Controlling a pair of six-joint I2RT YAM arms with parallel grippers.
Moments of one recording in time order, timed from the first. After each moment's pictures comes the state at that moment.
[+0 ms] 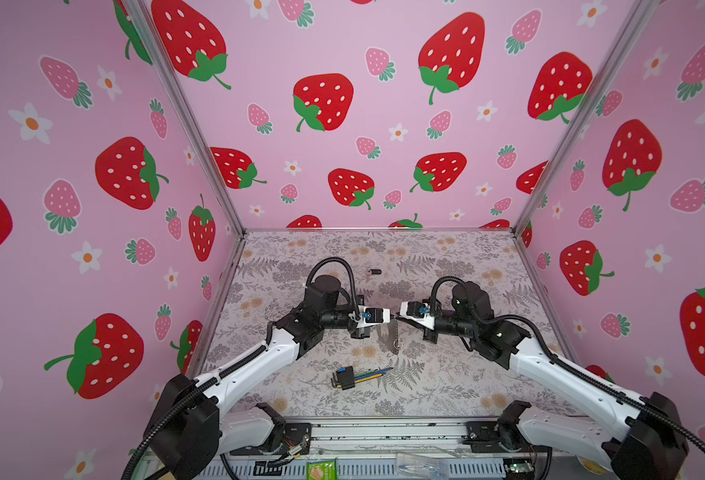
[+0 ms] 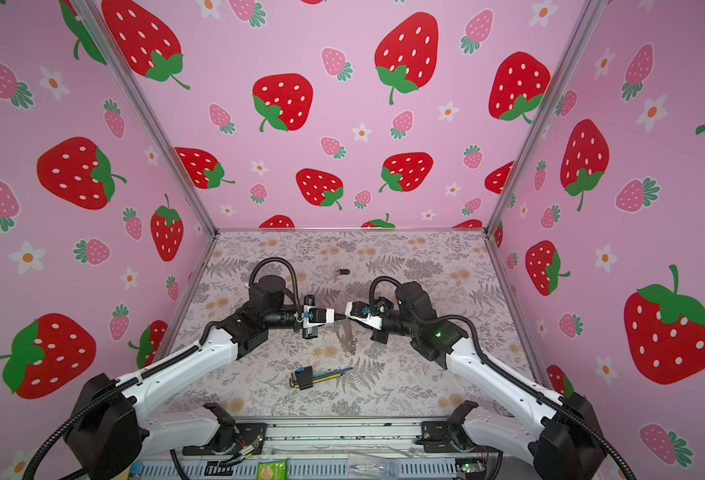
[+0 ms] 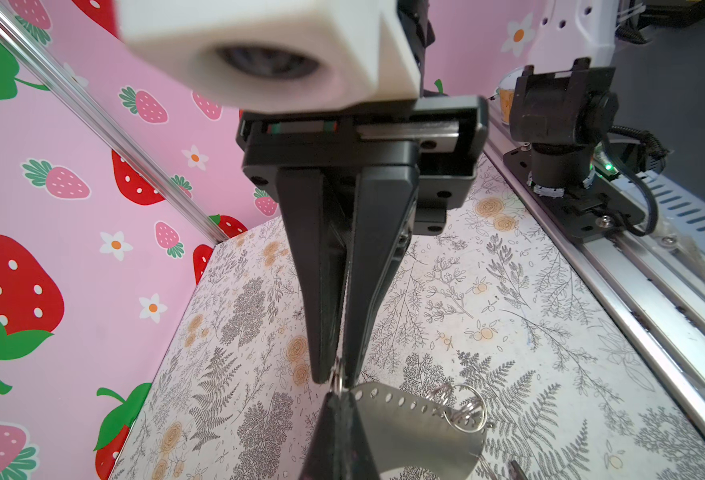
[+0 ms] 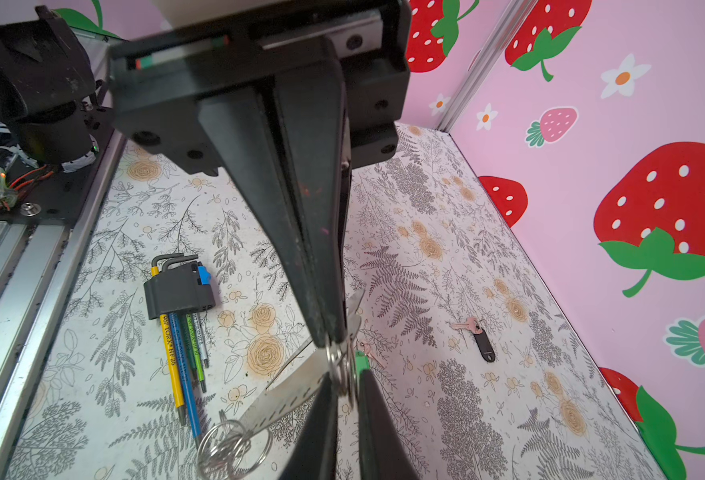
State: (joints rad) left arm -0.60 1.23 0.79 0.06 0.77 0.82; right arm 0.78 1.09 0.76 -0.10 -0.49 -0.61
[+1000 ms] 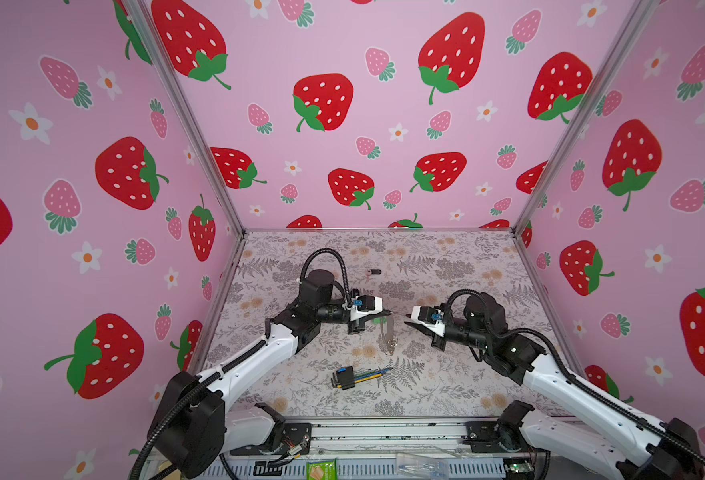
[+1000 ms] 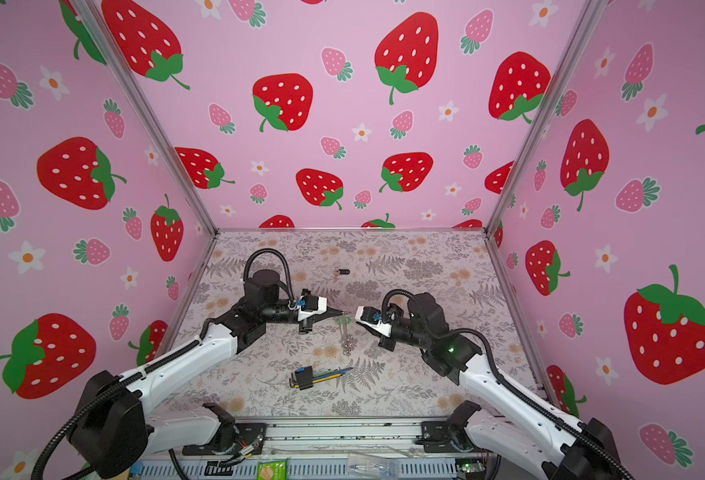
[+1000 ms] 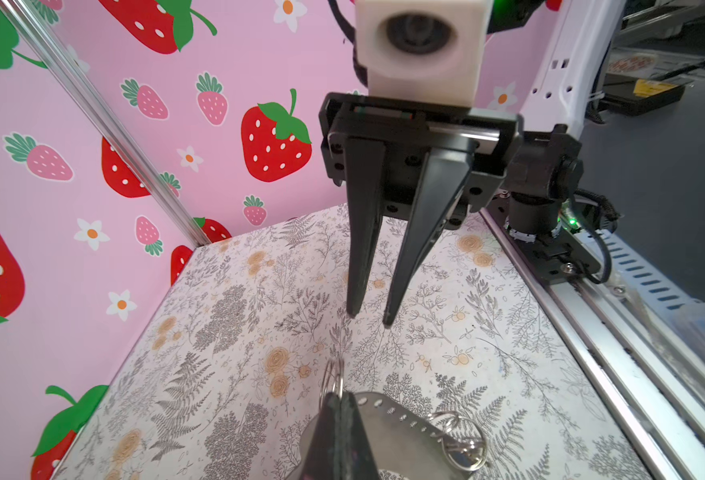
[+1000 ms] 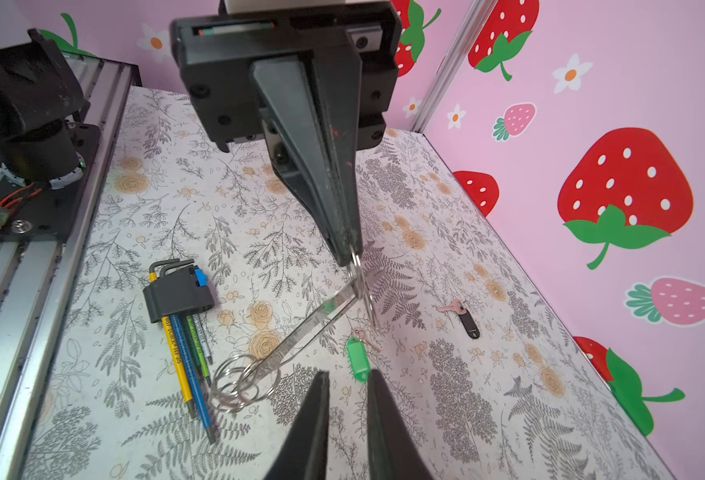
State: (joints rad) left arm -0.52 1.28 0.80 0.10 0.94 0.66; right arm 0.78 0.93 0.65 -0.08 -0.43 -0.52
